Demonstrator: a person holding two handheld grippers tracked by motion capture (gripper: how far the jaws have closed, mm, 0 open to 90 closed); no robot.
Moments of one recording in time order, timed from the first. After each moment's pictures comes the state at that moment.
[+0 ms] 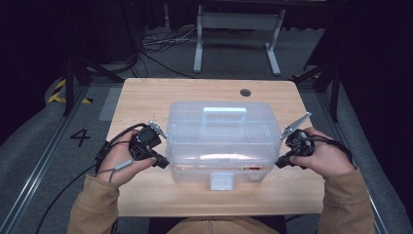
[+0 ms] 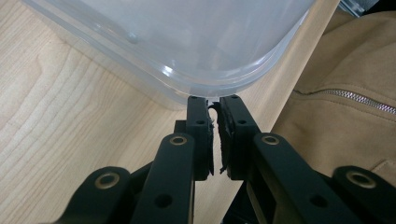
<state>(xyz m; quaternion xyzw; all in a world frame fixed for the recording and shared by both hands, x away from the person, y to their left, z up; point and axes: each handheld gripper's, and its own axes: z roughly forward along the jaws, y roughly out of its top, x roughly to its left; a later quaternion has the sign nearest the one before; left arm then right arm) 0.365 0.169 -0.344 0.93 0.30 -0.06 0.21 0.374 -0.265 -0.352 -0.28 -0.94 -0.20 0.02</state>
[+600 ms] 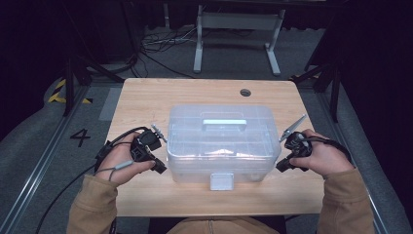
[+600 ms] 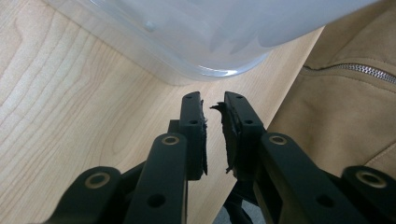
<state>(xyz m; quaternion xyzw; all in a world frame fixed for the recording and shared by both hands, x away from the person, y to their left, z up) 0.371 0.172 -0.359 0.93 0.31 -0.08 0.17 0.381 -0.269 -0.367 -0.30 -0.94 -0.17 0.05</state>
